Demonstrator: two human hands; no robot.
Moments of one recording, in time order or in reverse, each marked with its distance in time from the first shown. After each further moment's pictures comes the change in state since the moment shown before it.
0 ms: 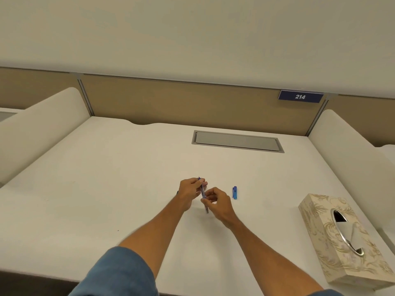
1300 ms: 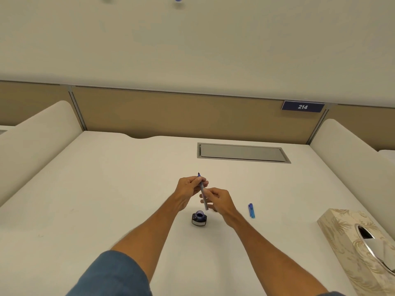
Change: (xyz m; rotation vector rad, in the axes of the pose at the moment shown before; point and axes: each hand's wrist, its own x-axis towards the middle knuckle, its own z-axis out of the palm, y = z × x) left_hand 0.068 0.054 -0.070 -0.021 -0.230 0.139; right_hand 0.067 -0.060 0.046 0.291 -0.020 0.156
